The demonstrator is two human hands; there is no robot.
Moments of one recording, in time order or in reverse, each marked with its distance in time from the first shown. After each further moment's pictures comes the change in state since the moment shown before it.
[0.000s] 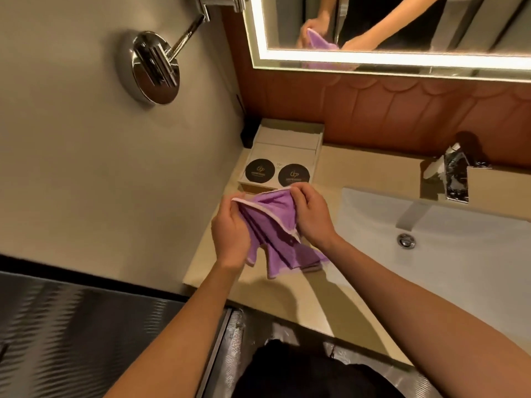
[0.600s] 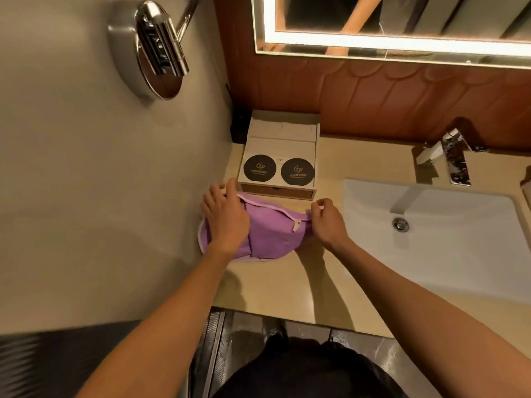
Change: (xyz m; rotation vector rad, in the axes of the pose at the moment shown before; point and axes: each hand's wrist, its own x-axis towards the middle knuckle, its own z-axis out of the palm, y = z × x) left_hand 0.103 -0.075 -0.001 0.710 -0.188 0.243; right_hand 0.011 0.051 0.038 -0.454 0.143 0.465
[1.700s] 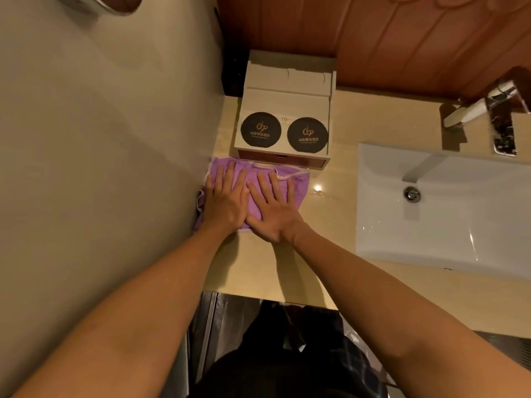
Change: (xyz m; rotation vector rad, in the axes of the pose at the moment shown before) left_hand 0.026 -0.085 0.108 0.219 -0.337 0.380; right_hand 0.018 0.002 0.135 -0.772 -0.305 -0.533
